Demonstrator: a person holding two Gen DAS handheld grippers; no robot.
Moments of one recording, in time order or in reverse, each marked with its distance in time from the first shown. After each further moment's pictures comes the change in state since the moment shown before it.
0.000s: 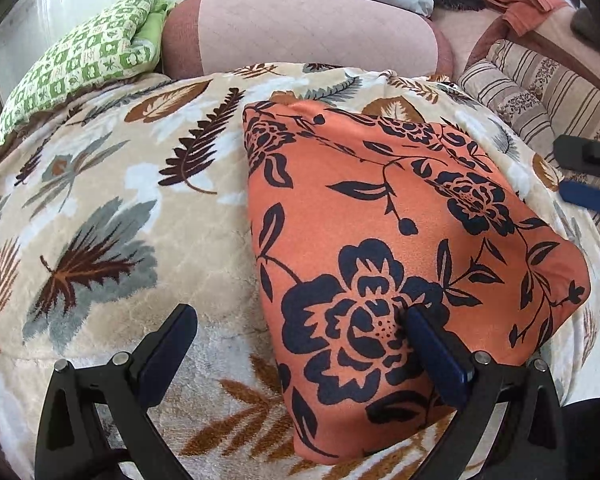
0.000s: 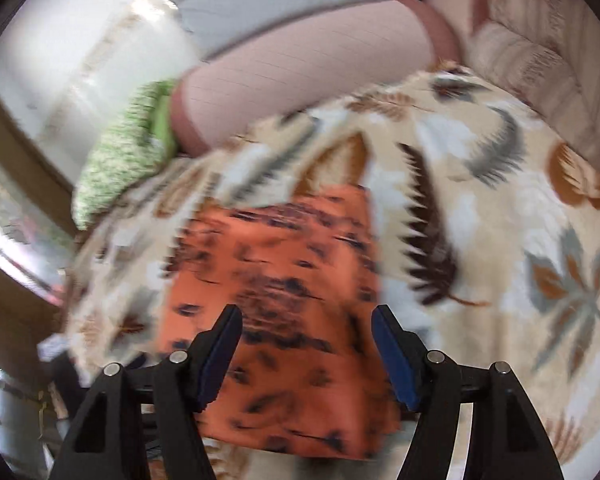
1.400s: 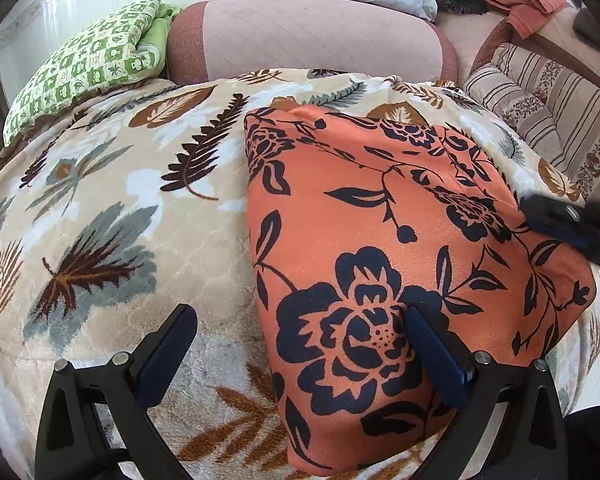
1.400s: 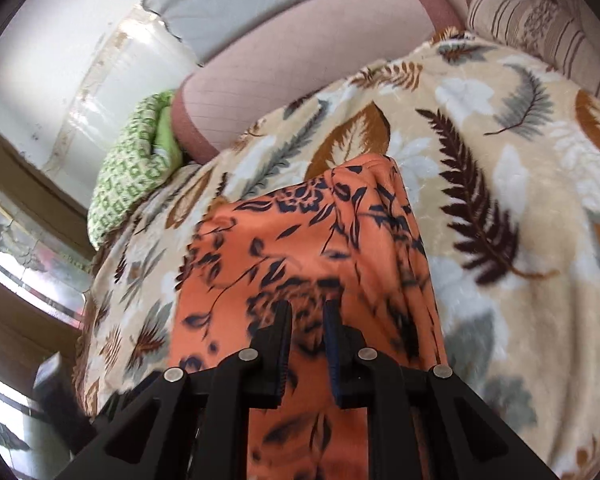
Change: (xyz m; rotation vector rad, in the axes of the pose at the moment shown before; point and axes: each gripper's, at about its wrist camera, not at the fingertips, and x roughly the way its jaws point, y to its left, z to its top) left arm 0.003 -0.006 -0.001 -0.005 -0.034 0.032; right arm 0.037 -0.008 -0.025 0.110 -0.030 0.069
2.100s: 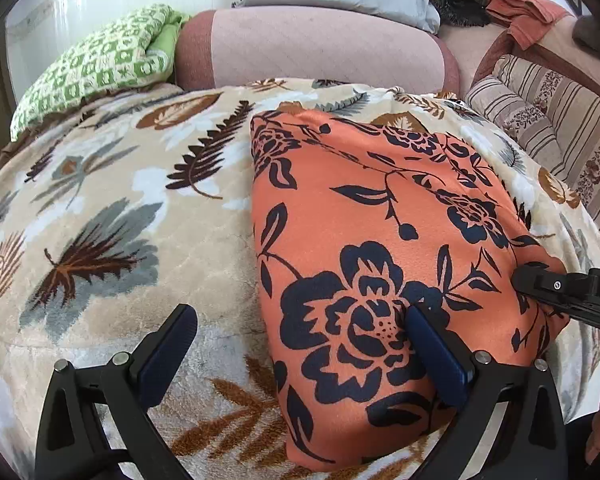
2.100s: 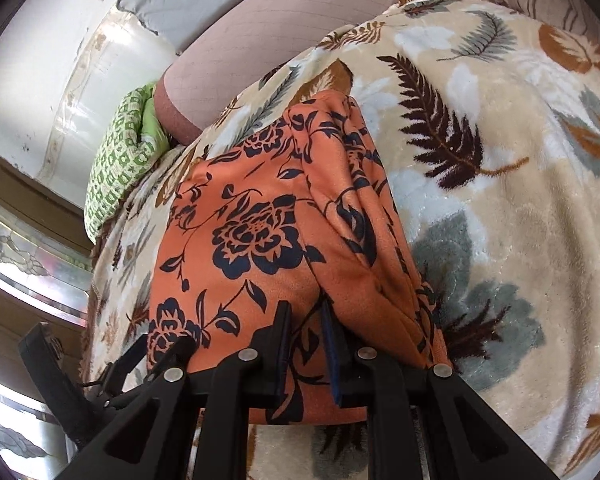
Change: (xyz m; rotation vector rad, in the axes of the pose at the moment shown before) left arm -0.003 -0.001 -0.013 -0.015 -0.065 0.018; right arm 0.007 -0.029 -0.039 0.088 0.078 0.005
